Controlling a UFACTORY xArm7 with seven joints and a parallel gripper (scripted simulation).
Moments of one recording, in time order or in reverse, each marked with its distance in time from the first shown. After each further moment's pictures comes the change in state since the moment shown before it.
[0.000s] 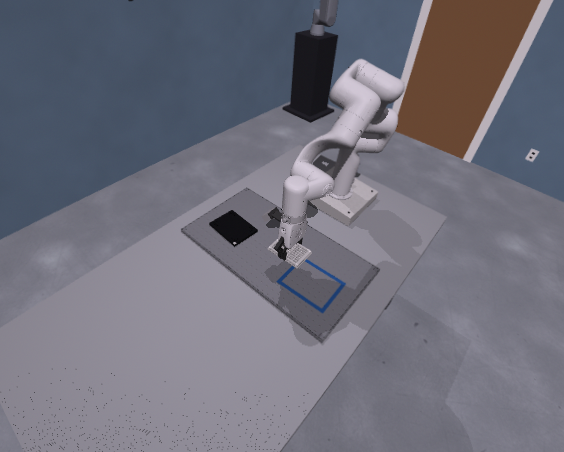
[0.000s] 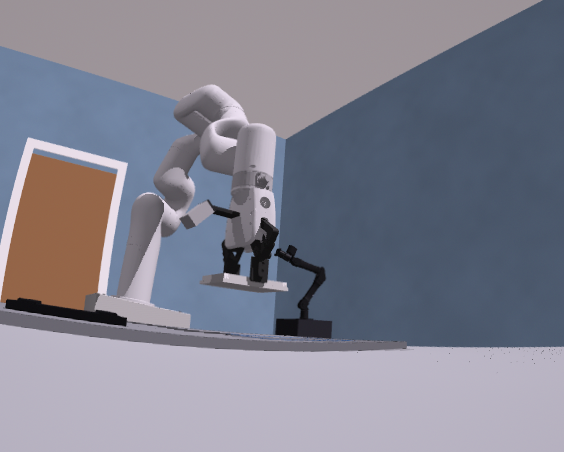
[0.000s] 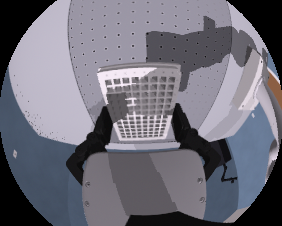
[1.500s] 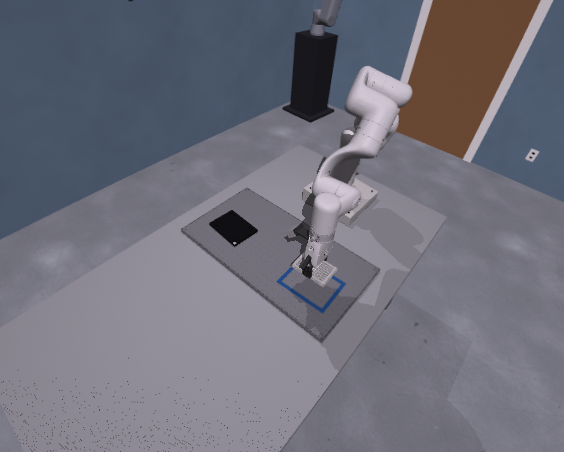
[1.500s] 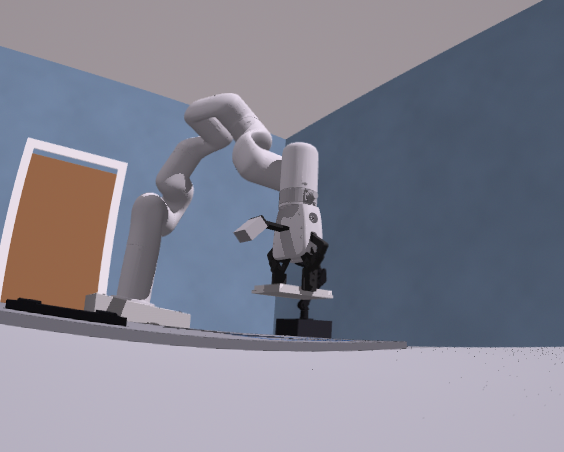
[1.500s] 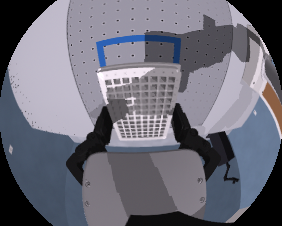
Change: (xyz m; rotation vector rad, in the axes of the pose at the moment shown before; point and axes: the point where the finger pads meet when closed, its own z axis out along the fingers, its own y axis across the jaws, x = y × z) arm -0.106 -0.004 0.003 0.000 0.000 -0.001
